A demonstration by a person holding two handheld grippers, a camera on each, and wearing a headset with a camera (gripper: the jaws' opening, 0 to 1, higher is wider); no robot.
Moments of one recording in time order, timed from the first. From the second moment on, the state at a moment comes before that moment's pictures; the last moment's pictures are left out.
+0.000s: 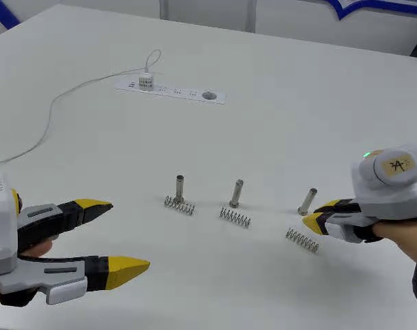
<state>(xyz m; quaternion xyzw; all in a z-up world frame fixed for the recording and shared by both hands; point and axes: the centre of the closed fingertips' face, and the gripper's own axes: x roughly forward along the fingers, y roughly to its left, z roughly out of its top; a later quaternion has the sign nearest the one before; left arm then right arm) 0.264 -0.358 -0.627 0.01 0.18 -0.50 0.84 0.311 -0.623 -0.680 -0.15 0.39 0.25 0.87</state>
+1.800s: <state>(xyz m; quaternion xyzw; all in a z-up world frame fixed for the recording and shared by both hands) 0.251 -0.418 -0.629 0.08 0.18 -0.61 0.76 0.267 -0.545 -0.664 -0.22 0.37 0.41 0.80</state>
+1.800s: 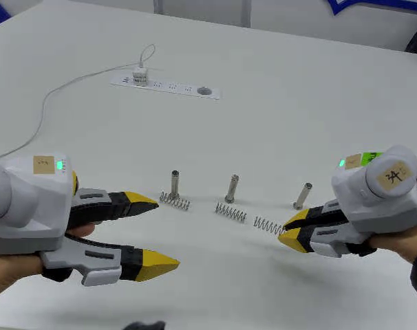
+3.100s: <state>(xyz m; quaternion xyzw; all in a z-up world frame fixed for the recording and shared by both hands) 0.227 -0.444 -0.643 0.14 0.15 -0.68 0.71 0.223 -0.442 -0.631 -0.27 0.33 0.55 0.72</state>
